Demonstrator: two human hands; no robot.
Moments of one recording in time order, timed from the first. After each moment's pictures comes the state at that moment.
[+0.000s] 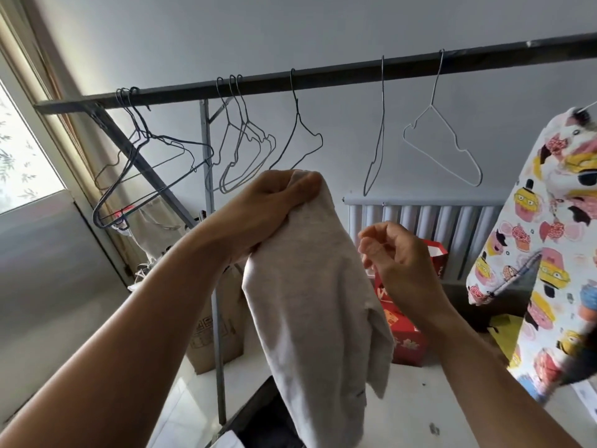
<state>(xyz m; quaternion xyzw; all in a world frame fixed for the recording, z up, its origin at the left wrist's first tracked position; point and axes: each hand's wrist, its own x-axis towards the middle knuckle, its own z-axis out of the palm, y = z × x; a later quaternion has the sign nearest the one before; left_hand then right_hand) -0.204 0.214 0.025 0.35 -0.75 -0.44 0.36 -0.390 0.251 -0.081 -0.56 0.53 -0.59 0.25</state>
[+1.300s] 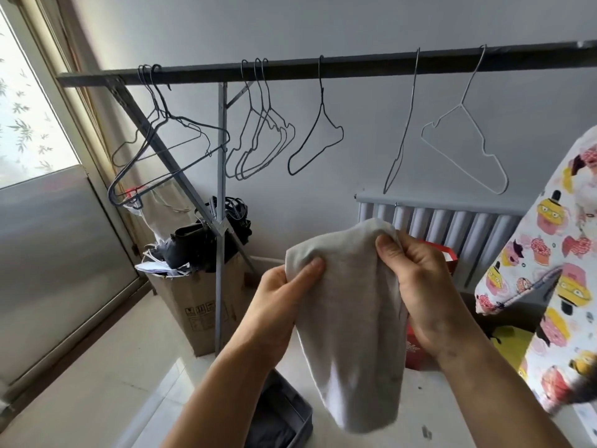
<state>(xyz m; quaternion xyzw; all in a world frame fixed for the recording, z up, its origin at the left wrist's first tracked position) -0.201 0.249 -0.090 0.37 -0.48 -0.62 0.50 -0.368 0.272 -0.068 -0.48 0.43 -0.64 0.43</state>
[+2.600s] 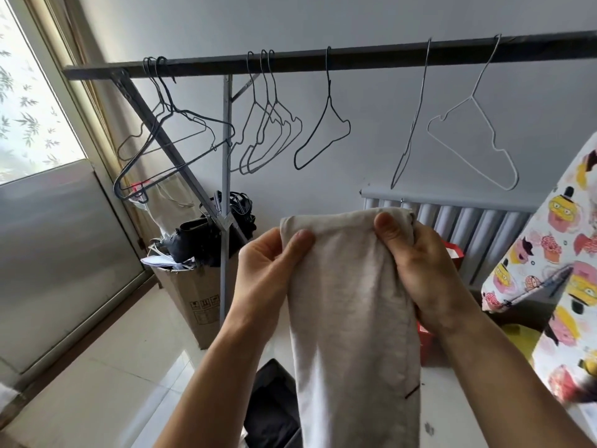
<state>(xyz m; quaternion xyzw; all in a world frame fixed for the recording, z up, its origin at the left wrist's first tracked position) -0.193 0.234 -0.077 0.35 -0.51 -0.50 0.61 -0.368 0.259 -0.058 -0.51 0.44 -0.61 0.41</state>
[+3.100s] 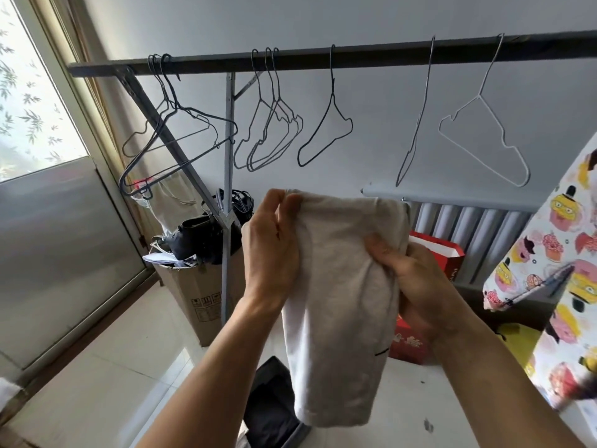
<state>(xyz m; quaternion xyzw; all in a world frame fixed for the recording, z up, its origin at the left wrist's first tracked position) -0.199 0.218 -0.059 0.44 -0.61 -0.17 0.64 -0.363 0.269 -0.065 -0.40 0.42 -0.58 0.57</state>
